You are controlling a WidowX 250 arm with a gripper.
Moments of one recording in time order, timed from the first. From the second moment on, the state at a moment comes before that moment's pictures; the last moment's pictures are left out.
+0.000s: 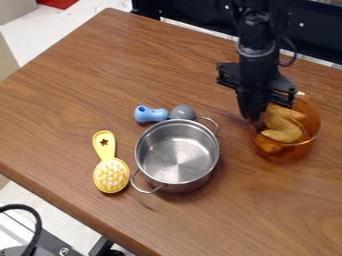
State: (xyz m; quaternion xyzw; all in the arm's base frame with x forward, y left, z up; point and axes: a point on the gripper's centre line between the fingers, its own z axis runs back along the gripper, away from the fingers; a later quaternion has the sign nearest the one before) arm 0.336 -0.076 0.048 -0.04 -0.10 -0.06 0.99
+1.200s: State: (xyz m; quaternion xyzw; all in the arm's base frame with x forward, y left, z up) arm 0.279 -0.086 0.042 -0.05 -0.09 -0.14 0.99
